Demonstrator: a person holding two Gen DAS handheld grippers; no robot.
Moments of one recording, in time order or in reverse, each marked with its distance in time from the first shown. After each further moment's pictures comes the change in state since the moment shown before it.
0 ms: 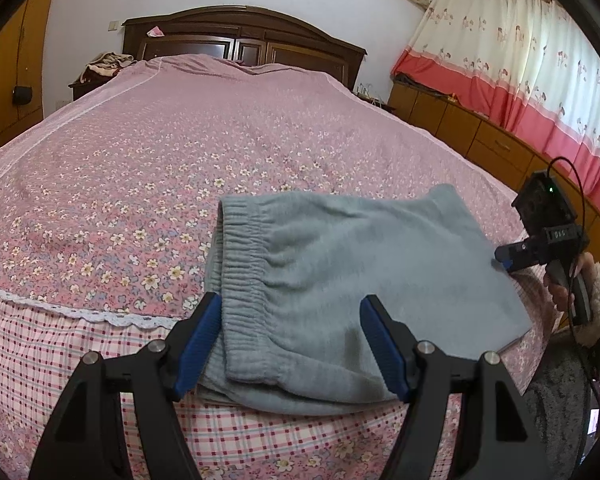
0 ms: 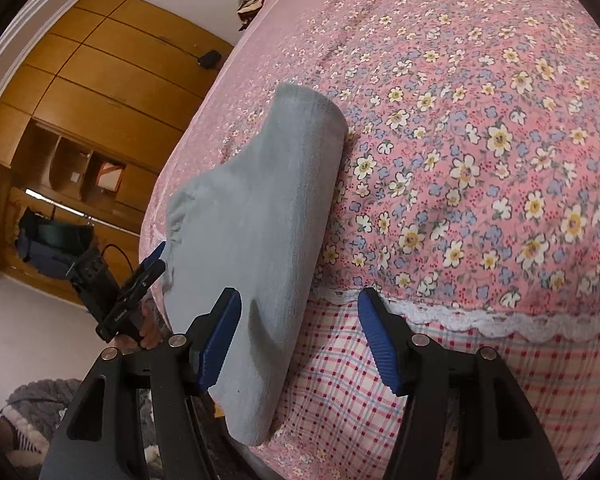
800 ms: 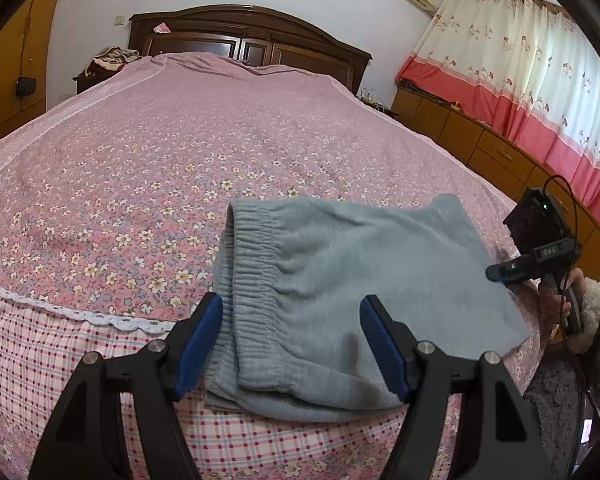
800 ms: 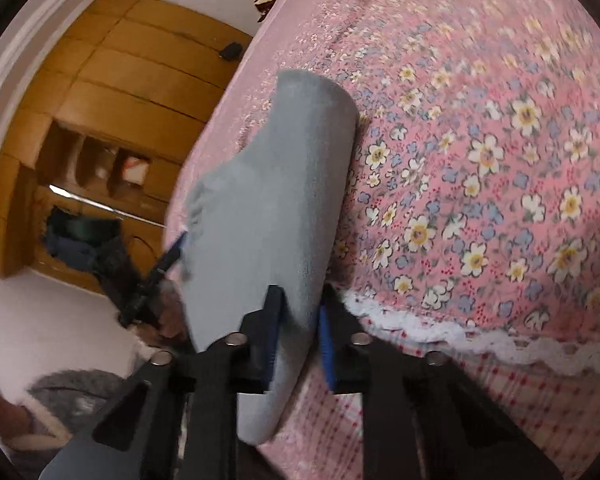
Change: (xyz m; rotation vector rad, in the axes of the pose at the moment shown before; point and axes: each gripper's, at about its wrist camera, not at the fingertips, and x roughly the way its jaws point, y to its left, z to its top) left arm 0.000 0.013 0.005 -0.040 -0.009 -0.008; right arm -0.014 -0.029 0.012 -0.023 0.032 0.075
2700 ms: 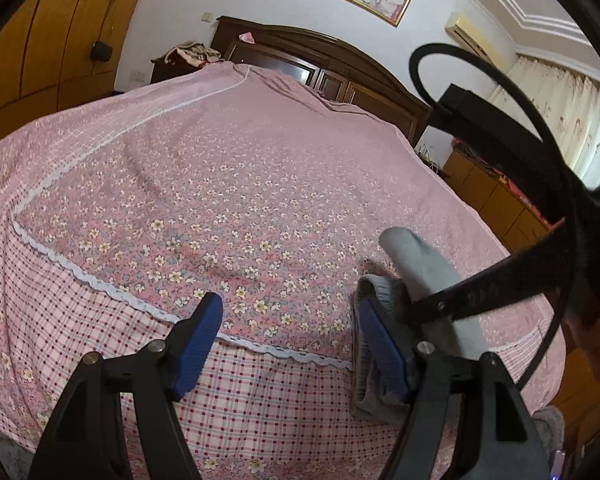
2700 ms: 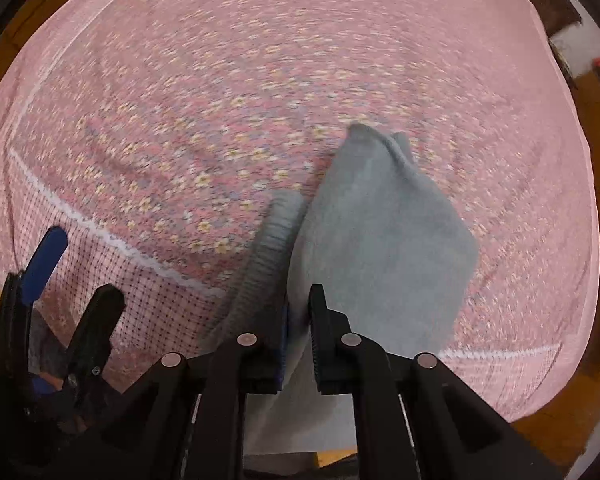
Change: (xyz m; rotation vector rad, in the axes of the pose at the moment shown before) left arm -0.071 0.108 0.017 -0.260 -0.097 0.096; right arm 0.276 0.316 0.079 -0.188 0.352 -1.017
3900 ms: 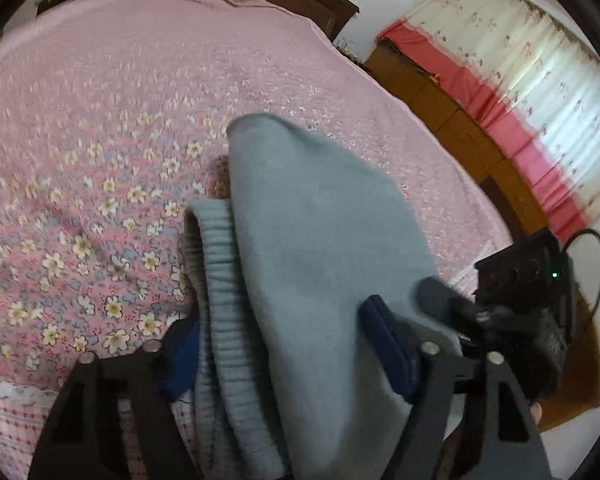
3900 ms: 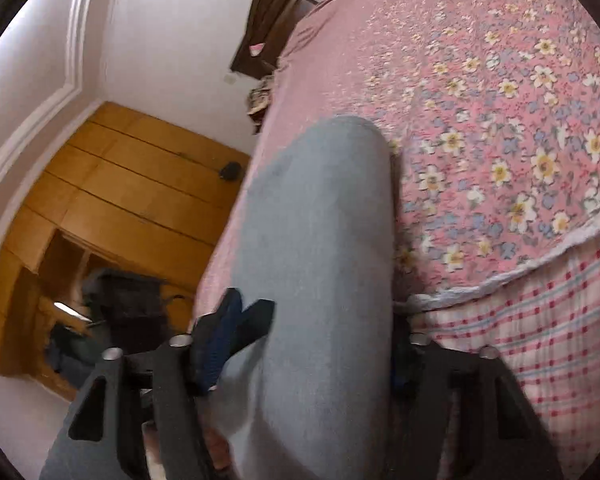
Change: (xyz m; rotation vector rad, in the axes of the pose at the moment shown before) left arm 0.121 -0.107 -0.025 0.191 0.384 -0.267; right arm 0.110 -0.130 -0.153 0.671 -0.688 1.038
